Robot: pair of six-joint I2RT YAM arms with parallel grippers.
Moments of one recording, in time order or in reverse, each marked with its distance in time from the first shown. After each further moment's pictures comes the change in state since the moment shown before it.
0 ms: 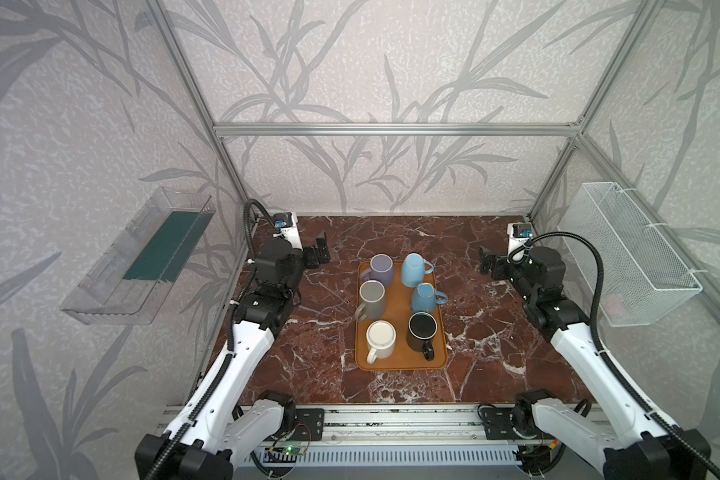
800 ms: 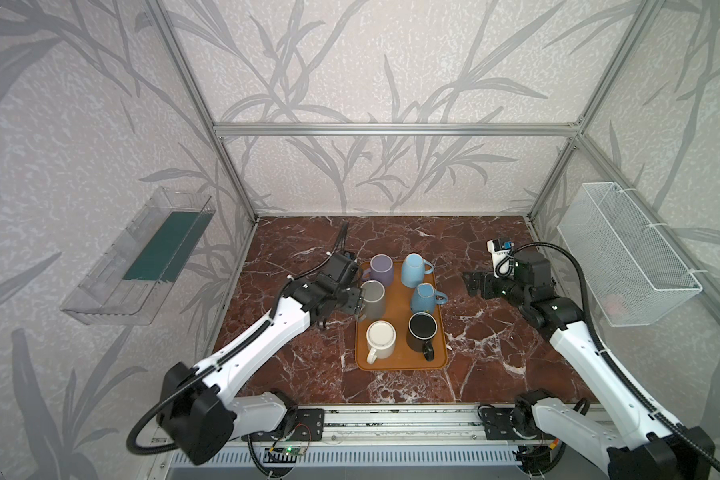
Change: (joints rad) left arm -0.370 0.304 0.126 -0.649 -0.051 -0.057; right arm 0.060 -0.002 0.010 -0.274 -0.142 0.093
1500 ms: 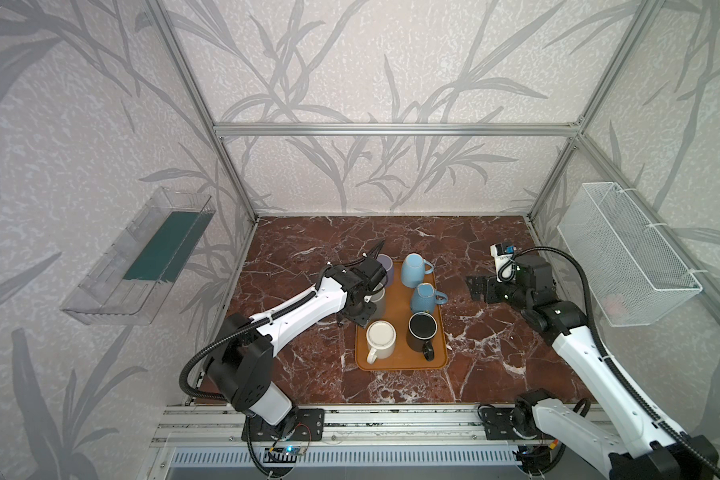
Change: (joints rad) left arm -0.068 0.257 0.122 -0.171 0.061 0.134; right arm 0.000 -0.035 -0.015 -0.052 0.045 0.000
